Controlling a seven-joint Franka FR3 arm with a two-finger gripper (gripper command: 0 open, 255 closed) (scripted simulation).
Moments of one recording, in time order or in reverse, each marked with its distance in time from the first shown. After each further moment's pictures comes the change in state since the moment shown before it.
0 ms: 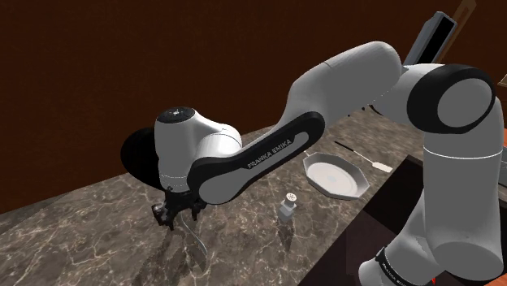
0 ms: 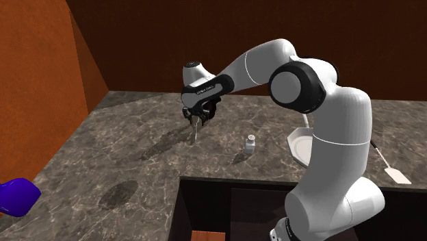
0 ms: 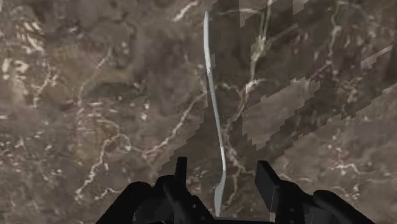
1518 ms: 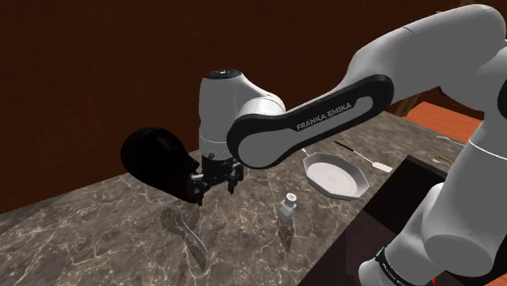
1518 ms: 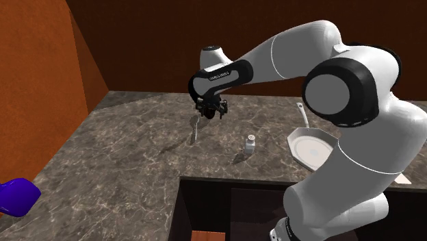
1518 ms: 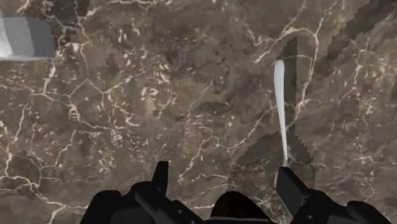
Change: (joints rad) arm -0.151 -0.351 0.046 -0.242 0.221 -0.071 -0.197
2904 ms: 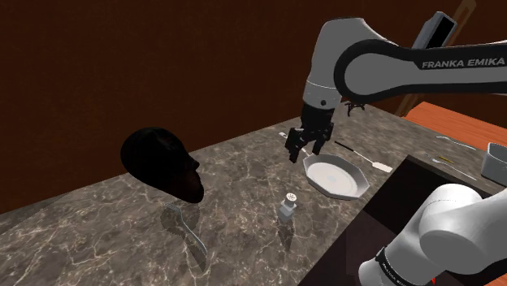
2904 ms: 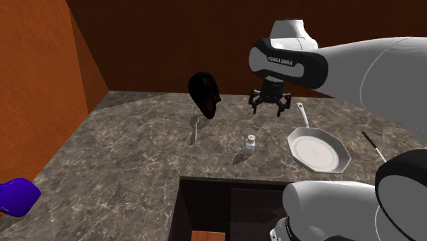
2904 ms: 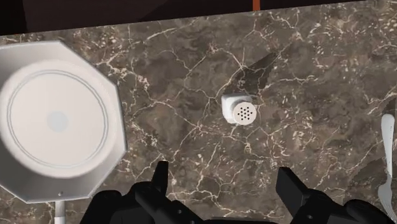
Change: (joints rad) arm -0.092 -0.708 -0.311 -0.367 0.220 -0.366 -0.504
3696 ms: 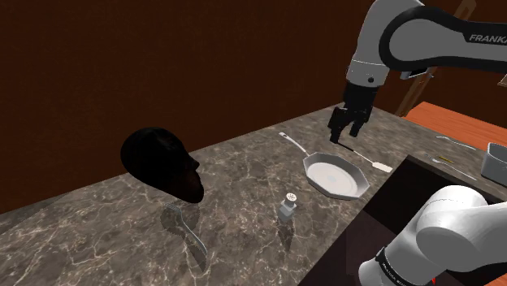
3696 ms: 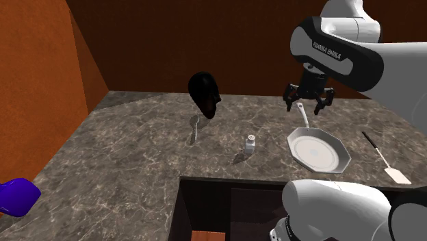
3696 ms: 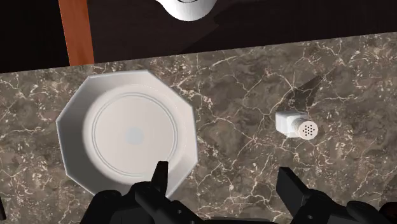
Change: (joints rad) arm -0.074 -0.172 -0.189 0.014 -0.114 -0.221 -0.191
